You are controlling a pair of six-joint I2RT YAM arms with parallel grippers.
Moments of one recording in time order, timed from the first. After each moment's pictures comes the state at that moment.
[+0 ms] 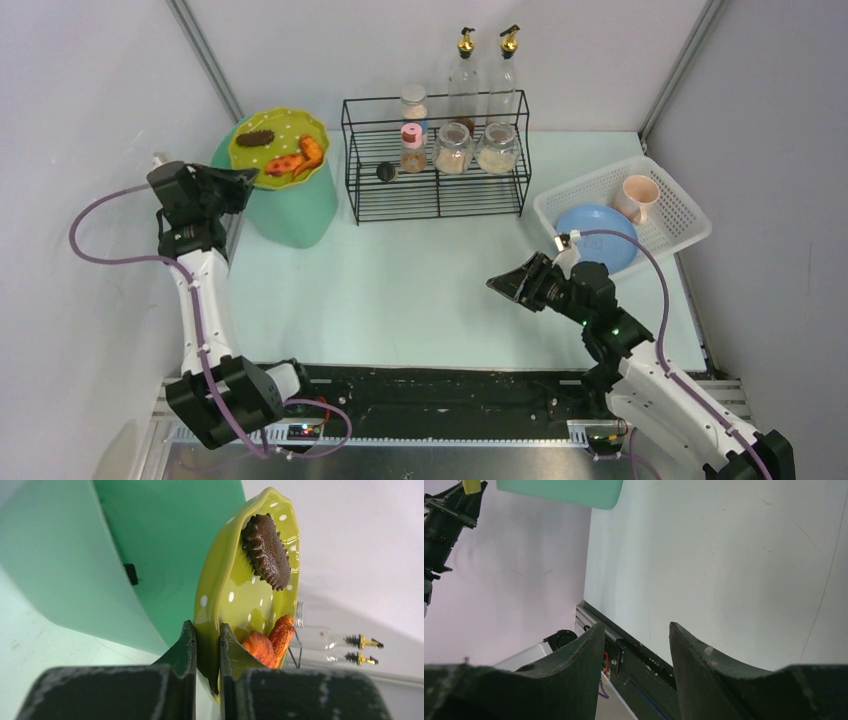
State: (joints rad) left arm 0.41 1.14 1.13 -0.34 0.35 -1.00; right arm 0.52 0.63 0.37 -0.04 -0.29 1.02
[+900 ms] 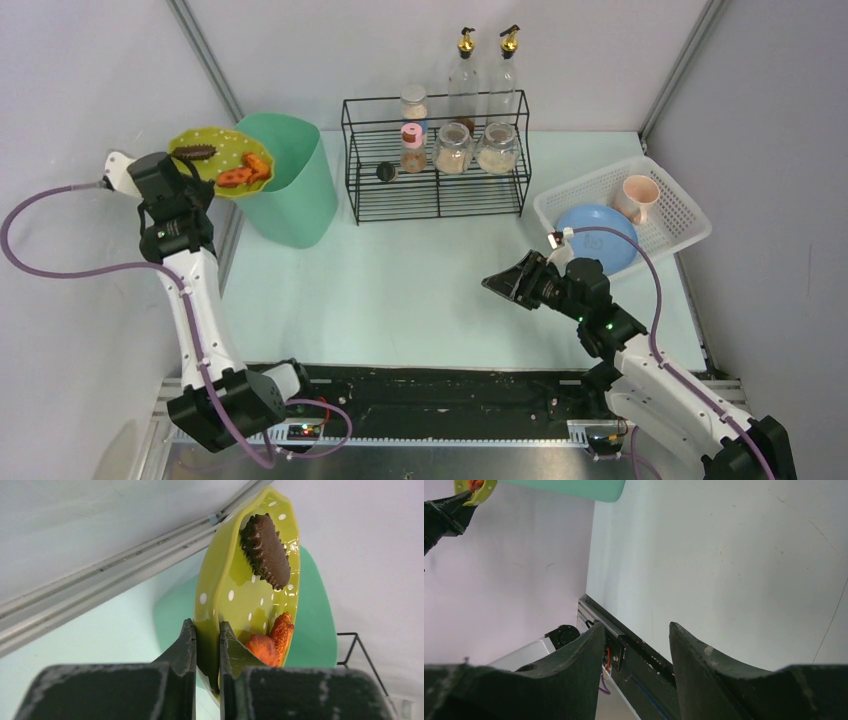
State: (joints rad) left arm 0.45 1.13 1.29 -0.54 -0.13 -0.73; right arm 0.53 0.71 0.37 0.04 -0.33 1.02
